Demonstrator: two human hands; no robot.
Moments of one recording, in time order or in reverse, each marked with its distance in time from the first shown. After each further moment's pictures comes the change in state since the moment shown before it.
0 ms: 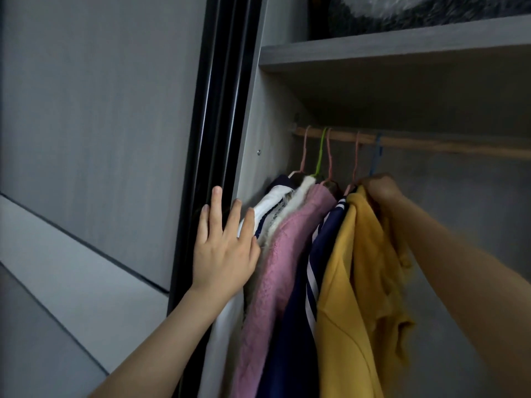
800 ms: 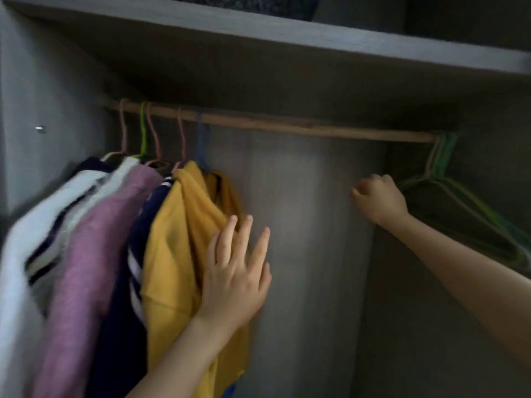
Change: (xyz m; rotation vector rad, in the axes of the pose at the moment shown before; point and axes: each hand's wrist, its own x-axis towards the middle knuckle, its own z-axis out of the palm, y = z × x) left_hand -0.012 0.213 -0.076 -0.833 0.020 0.172; right_hand -0.143 0.087 -0.249 -0.955 0.352 -0.043
